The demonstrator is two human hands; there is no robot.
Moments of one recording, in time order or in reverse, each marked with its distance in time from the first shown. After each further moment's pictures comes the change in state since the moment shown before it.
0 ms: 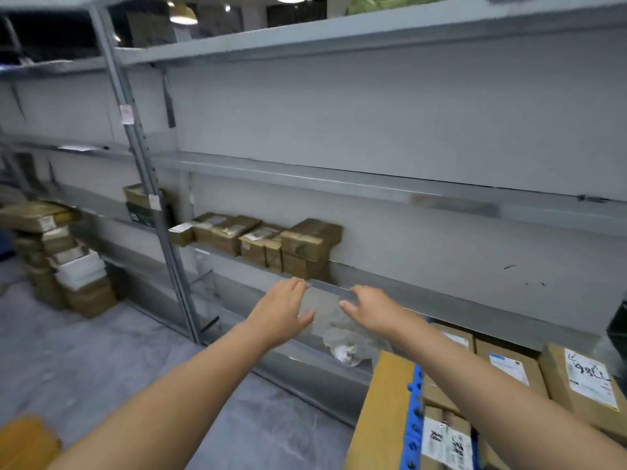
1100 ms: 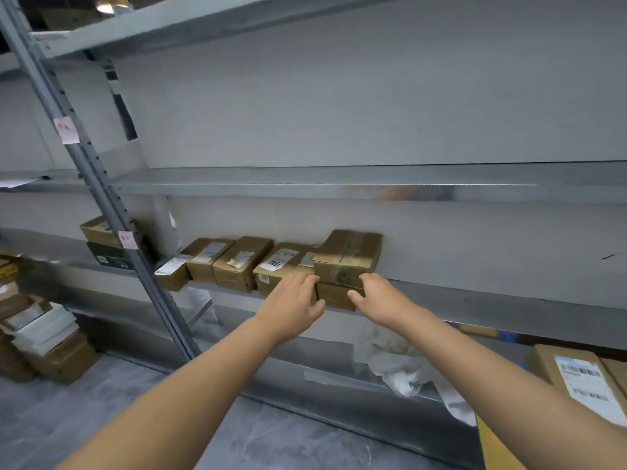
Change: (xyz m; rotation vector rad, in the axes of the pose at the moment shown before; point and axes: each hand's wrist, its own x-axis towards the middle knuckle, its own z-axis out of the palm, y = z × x) left_hand 0.172 -0.241 0.013 0.026 -0.071 0.158; right_hand 0.253 -0.096 0.065 0.084 0.087 0.201
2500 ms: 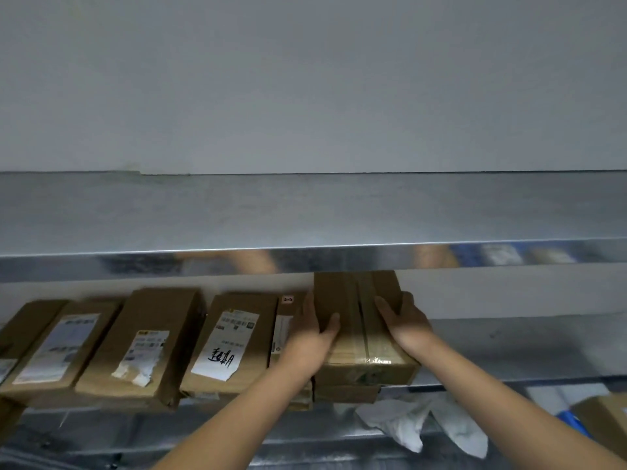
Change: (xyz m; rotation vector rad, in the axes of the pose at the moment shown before) left_hand 0.287 -0.143 0.190 -0.866 -0.292 -0.216; right_hand 0.274 0.081 0.066 0.384 0.239 0.680
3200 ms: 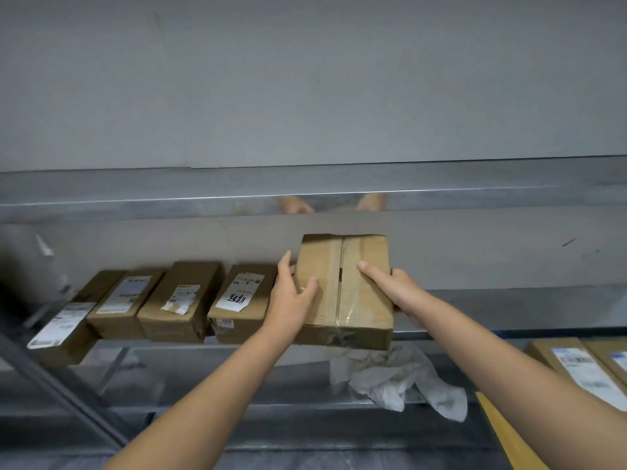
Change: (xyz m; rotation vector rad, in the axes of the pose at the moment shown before) left_hand -0.174 0.079 -0.024 -0.168 0.290 0.140; right_hand -0.159 -0.004 -0.087 0.359 -0.217 -0.017
